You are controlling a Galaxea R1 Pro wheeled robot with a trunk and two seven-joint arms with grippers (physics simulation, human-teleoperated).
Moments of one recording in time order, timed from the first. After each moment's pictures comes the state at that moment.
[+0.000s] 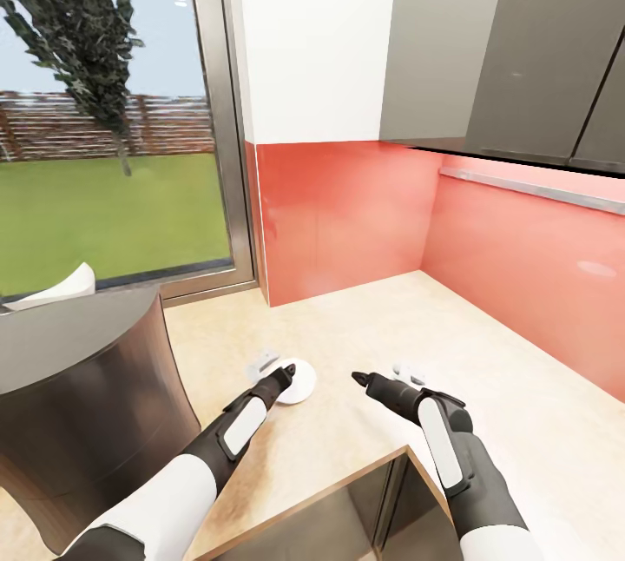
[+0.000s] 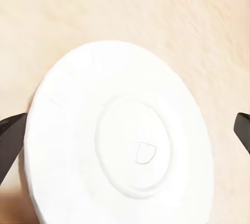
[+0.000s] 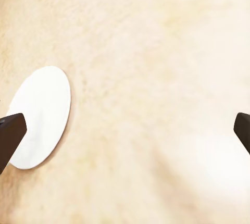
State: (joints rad) left arm -0.74 -0.17 -0.23 -0.48 0.82 0.04 0.14; right arm -0.47 0.13 -0.10 -1.18 -0.42 0.73 0.02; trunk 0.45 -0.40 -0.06
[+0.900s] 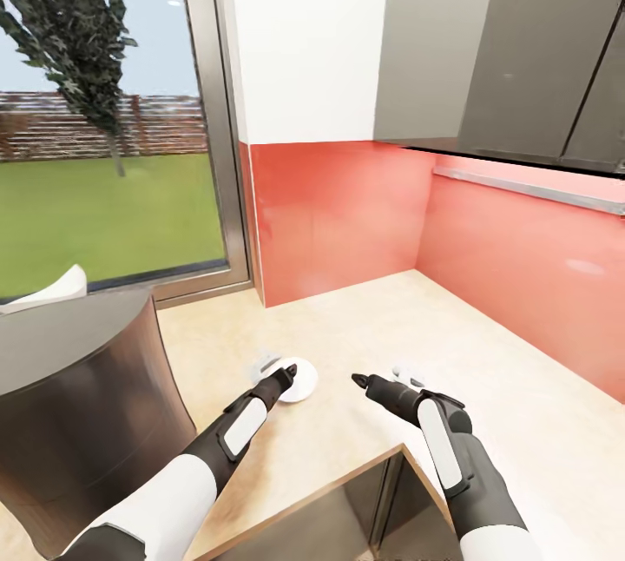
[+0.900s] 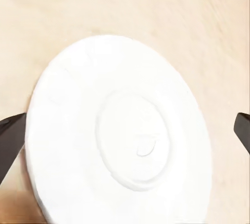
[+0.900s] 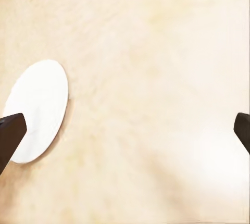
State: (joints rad) left arm -0.74 -0.17 -0.24 -0.47 0.81 0.04 0.13; right arm -0.47 0.13 -0.10 -1.17 -0.42 0.73 0.02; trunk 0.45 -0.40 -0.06
